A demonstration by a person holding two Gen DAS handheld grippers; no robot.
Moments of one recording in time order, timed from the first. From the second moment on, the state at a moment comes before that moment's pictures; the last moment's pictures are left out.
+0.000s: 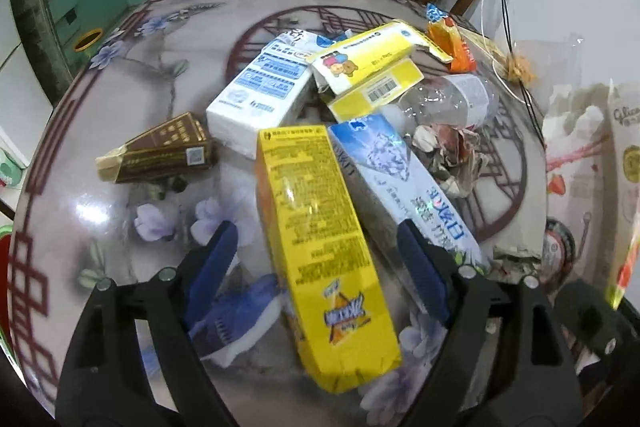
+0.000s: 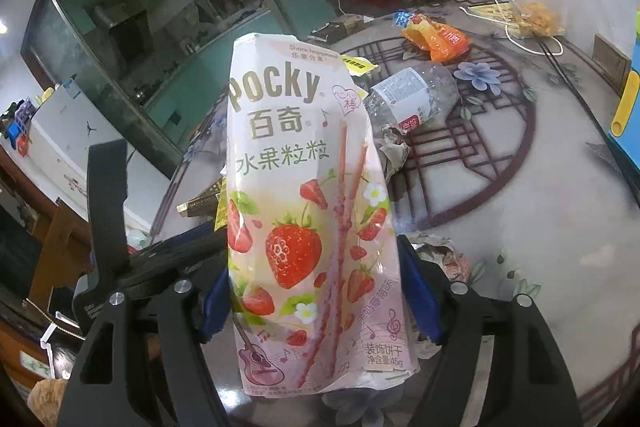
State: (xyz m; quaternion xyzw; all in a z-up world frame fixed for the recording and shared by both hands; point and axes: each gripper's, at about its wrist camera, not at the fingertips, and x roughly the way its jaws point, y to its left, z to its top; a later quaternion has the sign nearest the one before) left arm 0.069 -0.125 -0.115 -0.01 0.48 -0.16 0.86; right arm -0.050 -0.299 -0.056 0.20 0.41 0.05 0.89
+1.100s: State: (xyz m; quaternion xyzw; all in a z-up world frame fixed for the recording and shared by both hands) left arm 0.009 -0.051 -0.023 0.01 0.36 -0.18 0.92; right arm -0.051 -0.249 -0.026 0.11 0.36 0.06 0.93
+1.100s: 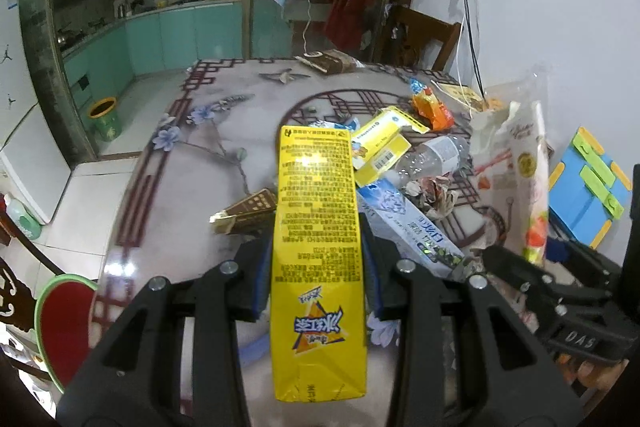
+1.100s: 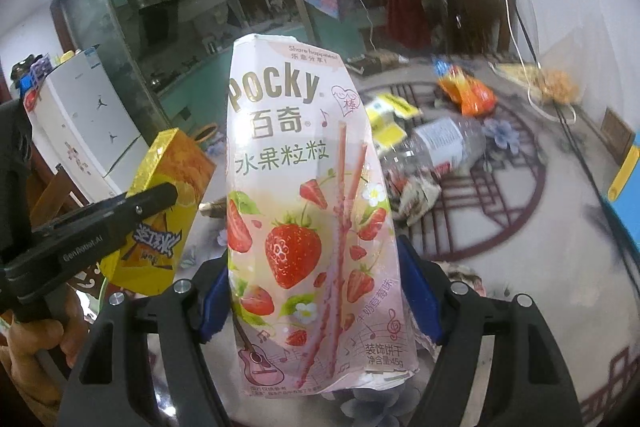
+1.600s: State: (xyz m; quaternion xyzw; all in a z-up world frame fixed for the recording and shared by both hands) left arm -0.013 0.014 -0.005 -0.01 0.34 -0.14 0.93; right arm -0.058 -0.189 0.002 0.08 0.33 0.10 0.93
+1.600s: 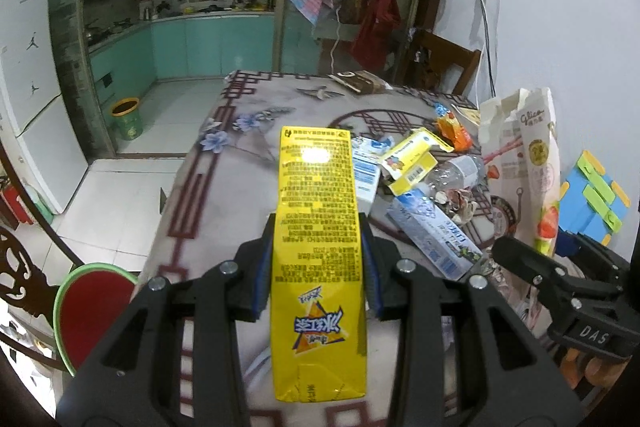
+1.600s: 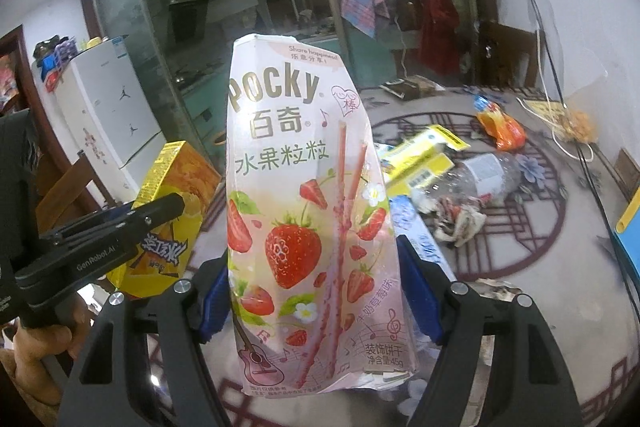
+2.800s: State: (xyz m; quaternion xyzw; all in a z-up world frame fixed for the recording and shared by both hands) left arm -0.037 0.158 -0.012 -0.07 0.34 -0.03 0.94; right arm -0.041 -0.065 -0.017 0.04 0.36 0.19 0.91
